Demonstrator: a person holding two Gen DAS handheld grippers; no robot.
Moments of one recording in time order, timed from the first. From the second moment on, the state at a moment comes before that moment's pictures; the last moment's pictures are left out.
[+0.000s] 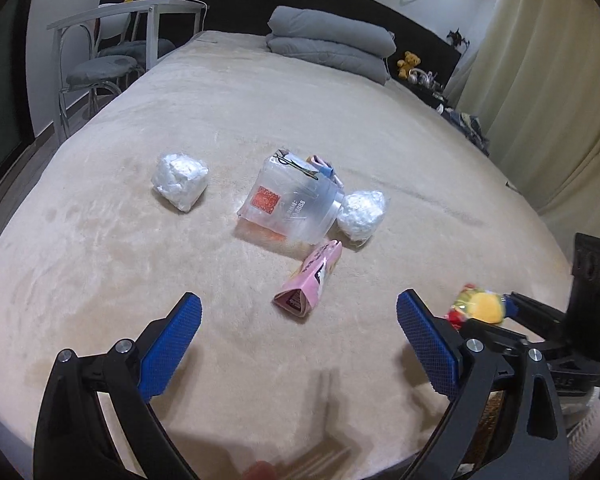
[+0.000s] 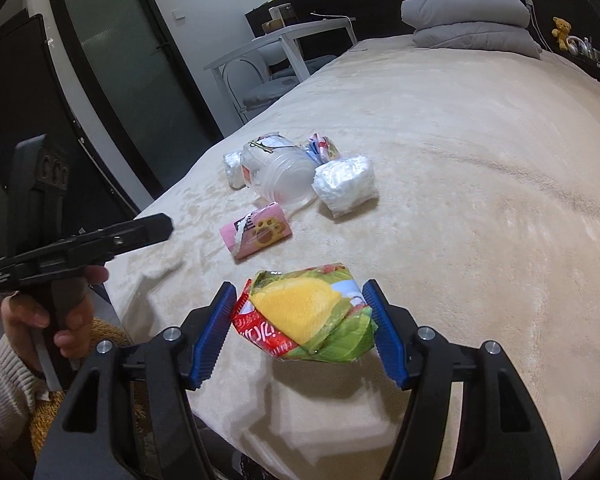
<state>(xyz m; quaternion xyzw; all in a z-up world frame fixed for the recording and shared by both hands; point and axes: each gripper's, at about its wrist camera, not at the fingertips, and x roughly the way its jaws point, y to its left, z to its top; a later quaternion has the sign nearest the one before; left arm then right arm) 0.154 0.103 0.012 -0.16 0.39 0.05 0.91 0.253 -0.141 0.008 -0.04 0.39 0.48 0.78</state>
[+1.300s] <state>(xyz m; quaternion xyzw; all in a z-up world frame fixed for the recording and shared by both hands) 0.161 0.065 0.001 -0.07 0.41 0.04 0.91 0.262 -0.172 0.006 -0.02 0.39 0.44 0.81</state>
